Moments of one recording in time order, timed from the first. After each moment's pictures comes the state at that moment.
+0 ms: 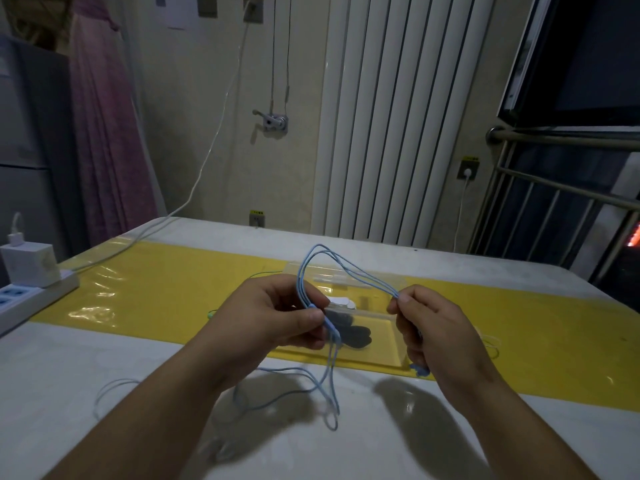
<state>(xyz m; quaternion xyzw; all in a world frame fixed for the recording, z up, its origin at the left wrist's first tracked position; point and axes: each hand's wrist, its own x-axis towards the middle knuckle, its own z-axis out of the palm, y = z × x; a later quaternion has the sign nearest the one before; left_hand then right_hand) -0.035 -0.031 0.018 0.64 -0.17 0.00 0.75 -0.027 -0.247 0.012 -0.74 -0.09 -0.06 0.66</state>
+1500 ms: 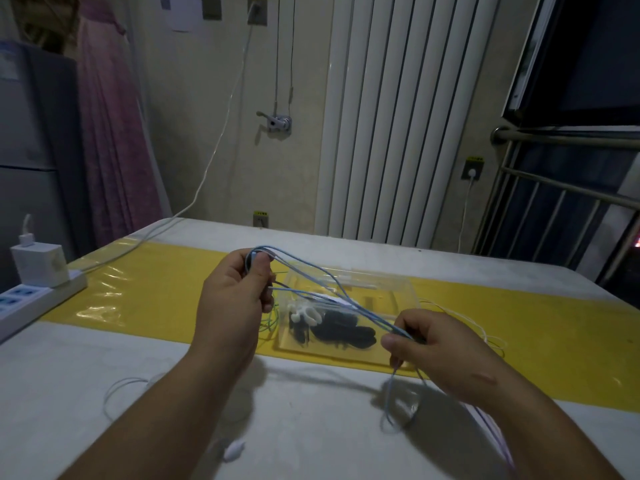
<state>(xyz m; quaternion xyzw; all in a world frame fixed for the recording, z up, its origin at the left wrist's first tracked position) -0.010 -0.022 0.005 0.58 -0.03 0.27 0.77 -0.023 -0.264 0.012 -0.92 -0.16 -0.03 0.35</state>
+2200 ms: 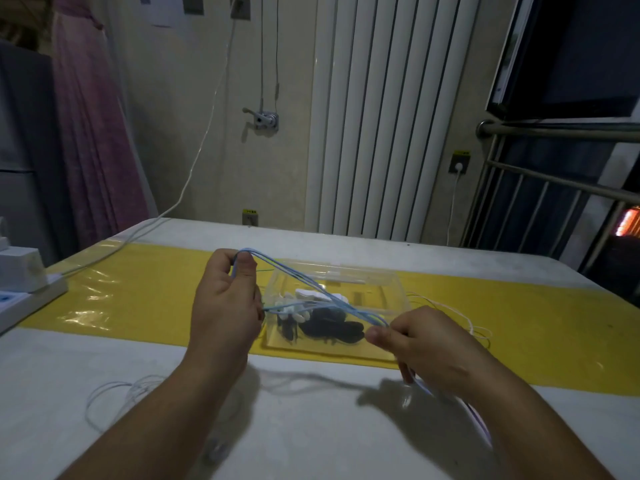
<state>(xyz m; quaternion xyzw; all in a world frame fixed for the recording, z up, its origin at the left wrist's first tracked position) -0.015 -0.033 0.001 0.61 -0.01 0.28 0.74 -0.019 -0.264 0.010 -0.96 -0.10 -0.01 0.27</state>
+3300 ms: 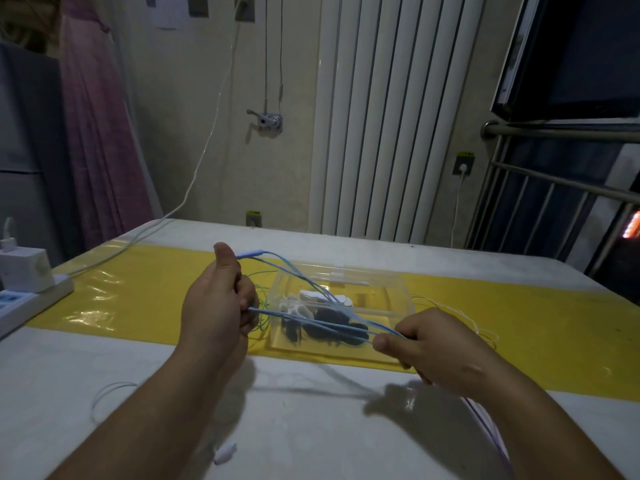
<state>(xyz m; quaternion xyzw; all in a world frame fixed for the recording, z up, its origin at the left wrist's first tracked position) -0.007 -0.022 0.004 0.50 0.01 0.21 0.84 -0.019 -0.269 0.012 -0.95 -0.13 0.00 0.29</state>
